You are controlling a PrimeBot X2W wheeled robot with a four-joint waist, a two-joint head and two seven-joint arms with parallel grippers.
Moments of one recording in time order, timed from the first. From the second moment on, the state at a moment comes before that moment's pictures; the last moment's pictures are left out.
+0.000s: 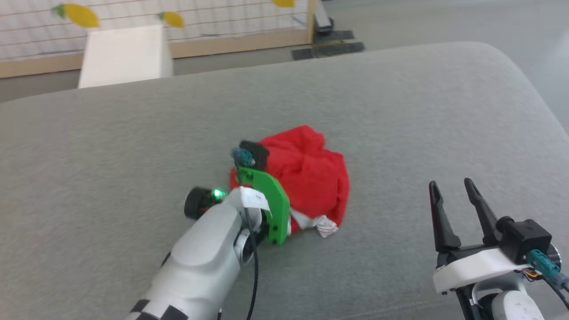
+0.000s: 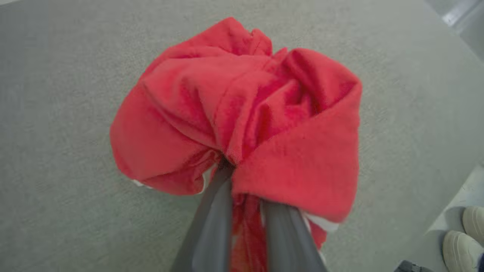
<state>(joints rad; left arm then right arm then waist) -0.69 0.05 -0.66 0.79 -0.62 -0.03 0.22 -0.04 -0.05 -0.01 0.08 0.14 0.13 -0.19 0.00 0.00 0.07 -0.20</state>
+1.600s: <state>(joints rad) -0.08 0.44 -0.45 0.20 -0.73 0.25 -0.15 0.00 -0.05 -0.07 0.03 0.15 0.13 -0.16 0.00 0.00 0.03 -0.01</state>
